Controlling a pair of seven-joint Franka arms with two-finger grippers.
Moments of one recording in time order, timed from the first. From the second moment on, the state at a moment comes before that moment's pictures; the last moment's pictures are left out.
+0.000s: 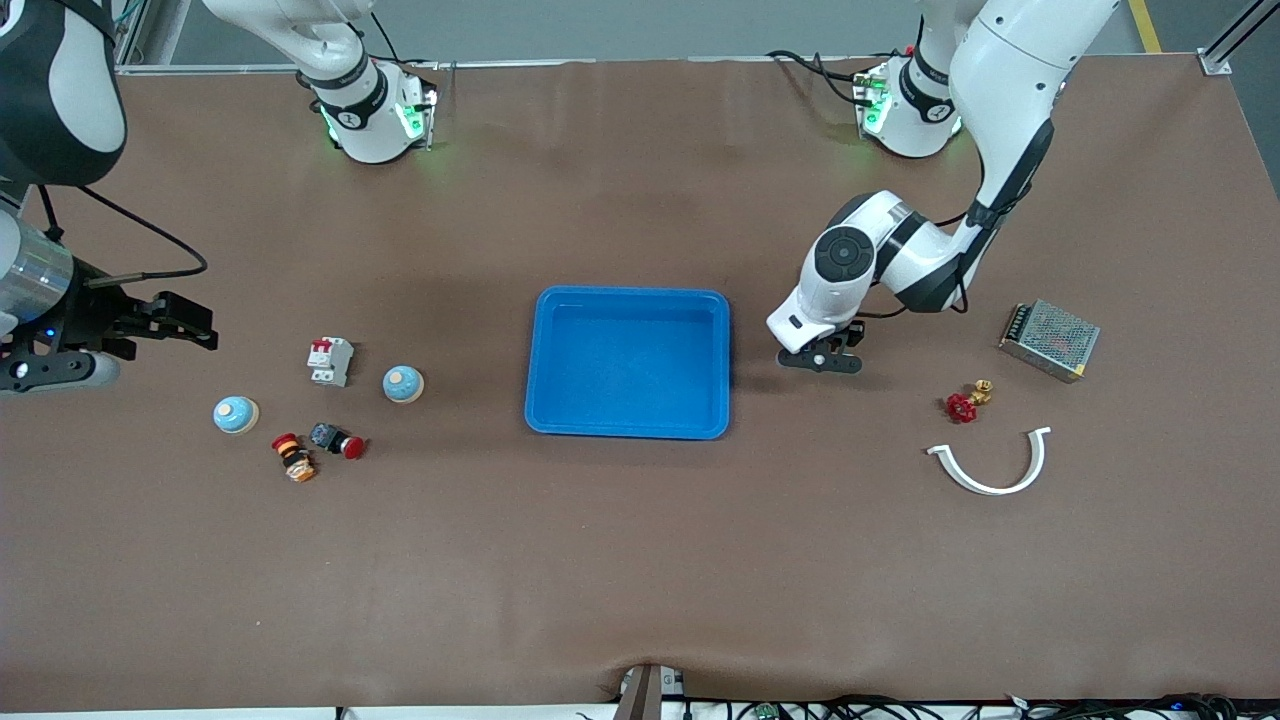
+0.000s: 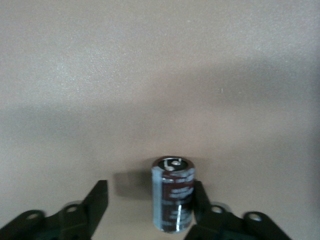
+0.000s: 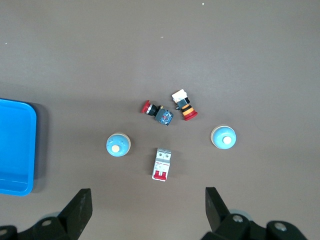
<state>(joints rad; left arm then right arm) -0.10 0.45 -0.40 -2.22 0.42 2.50 -0.66 0.03 0.15 -0.03 -1.57 0.02 1.68 -0.12</state>
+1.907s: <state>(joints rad) 0.20 0.42 -0.41 -1.78 0.31 2.08 -0.27 0.00 0.14 -0.04 -1.53 0.02 1.60 -0.12</state>
